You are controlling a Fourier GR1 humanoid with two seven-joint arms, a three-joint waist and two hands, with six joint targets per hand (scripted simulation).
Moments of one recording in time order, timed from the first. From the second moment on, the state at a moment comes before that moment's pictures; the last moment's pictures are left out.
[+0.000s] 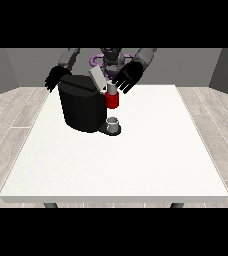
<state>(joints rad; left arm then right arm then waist) -1.15 0.42 0.11 -0.65 -0.65 -0.13 -0.11 -0.33 -0.04 -0.04 -1.37 -0.03 -0.16 -0.05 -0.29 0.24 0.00</state>
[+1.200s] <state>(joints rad) -1.16 0.42 0.13 -0.62 -0.66 -0.14 -0.12 -0.32 -0.05 -0.06 -1.36 -0.04 -0.16 -0.08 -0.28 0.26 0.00</state>
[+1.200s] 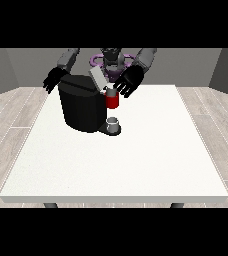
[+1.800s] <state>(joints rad) -1.17 0.44 0.12 -0.61 -0.69 -0.15 -0.13 -0.33 -0.05 -0.06 -1.38 -0.04 -0.16 -0.06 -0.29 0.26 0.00</state>
